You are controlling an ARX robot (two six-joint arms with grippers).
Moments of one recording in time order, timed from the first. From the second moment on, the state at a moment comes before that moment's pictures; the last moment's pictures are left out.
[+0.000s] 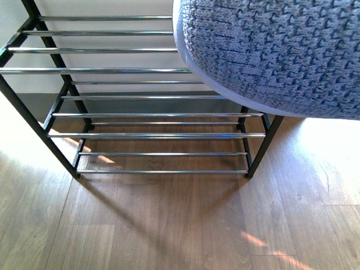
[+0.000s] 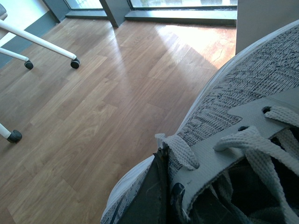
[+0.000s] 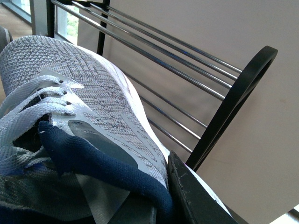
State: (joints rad) left arm -0.19 0.60 0.07 0.05 -0.86 -0.10; right arm -0.22 0.59 0.27 0.28 -0.88 -0.39
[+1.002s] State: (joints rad) left arm -0.19 0.60 0.07 0.05 -0.86 -0.10; right arm -0.22 0.59 0.27 0.28 -0.88 -0.39
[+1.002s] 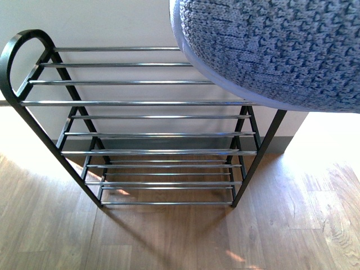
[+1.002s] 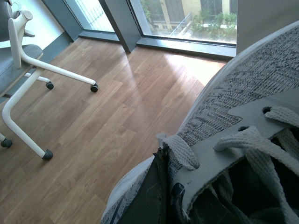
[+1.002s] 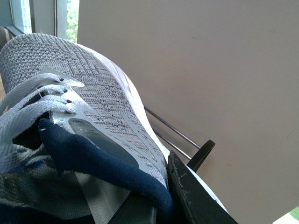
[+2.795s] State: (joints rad) left arm -0.19 0.60 0.07 0.05 -0.86 -0.10; right arm 0.35 1.80 1.18 -0.07 0.13 0.96
